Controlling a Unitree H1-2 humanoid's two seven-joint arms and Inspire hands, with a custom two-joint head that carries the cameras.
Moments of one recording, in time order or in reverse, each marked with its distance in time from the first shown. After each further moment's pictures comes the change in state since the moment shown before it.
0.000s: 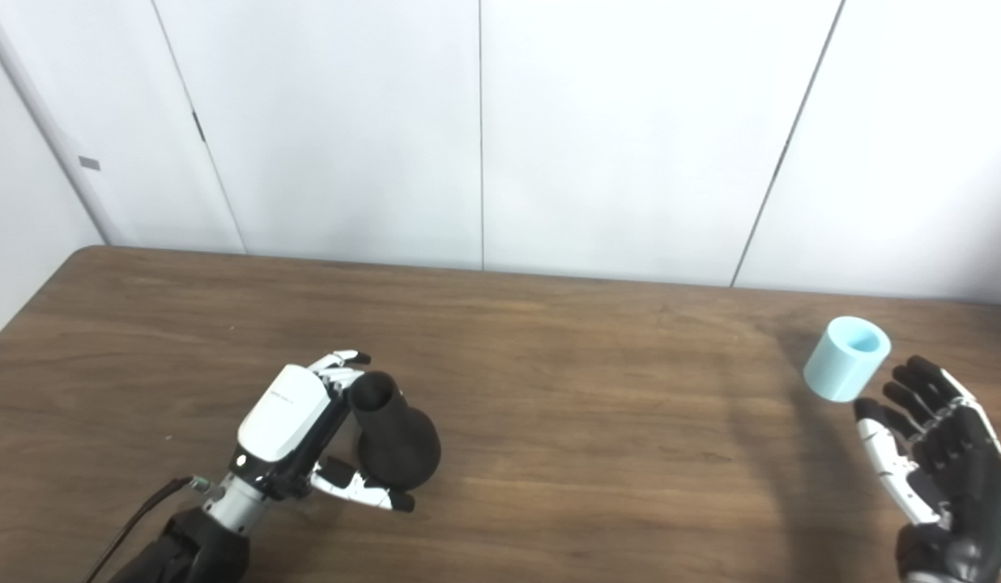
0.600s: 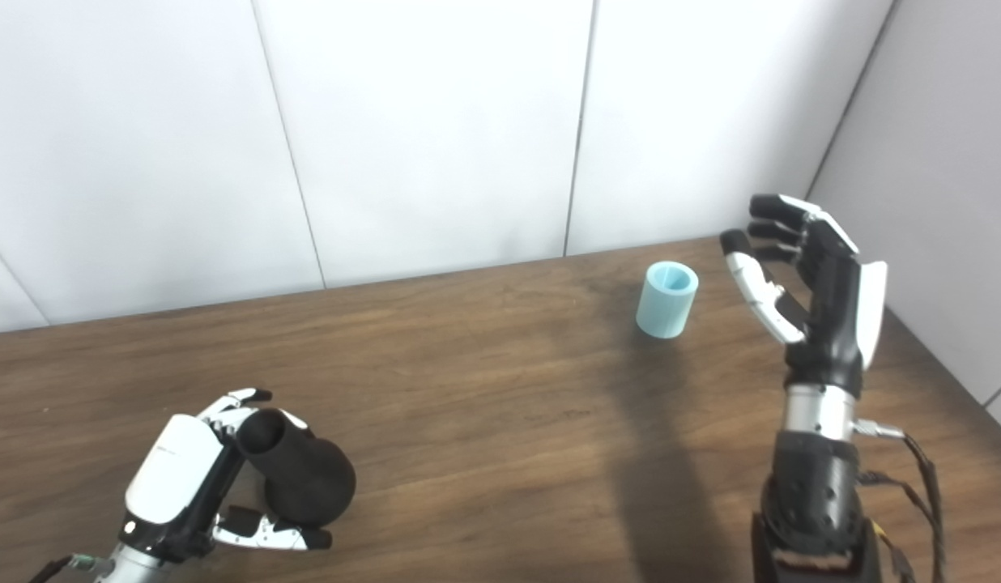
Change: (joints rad) left arm -0.066 0.006 -0.106 0.059 -0.067 -0.051 0.047; right arm -0.134 -0.121 -0.031 0.036 -0.223 0.008 -0.041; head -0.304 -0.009
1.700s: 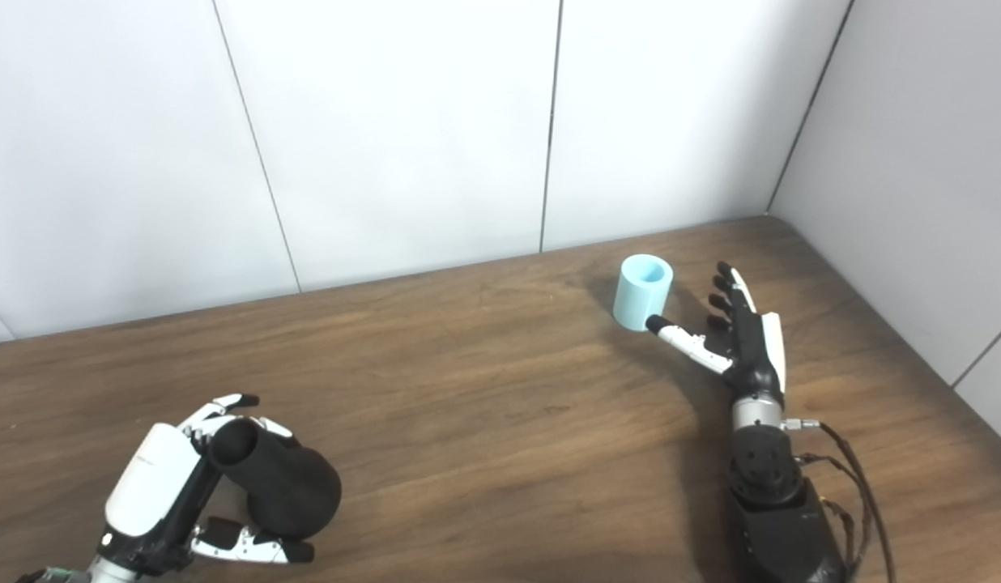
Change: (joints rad) left arm -0.005 0.062 -0.070 0.000 -0.074 -0.006 0.028; right arm -0.152 -0.109 0.088 0.663 0.087 -0.189 0.030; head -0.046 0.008
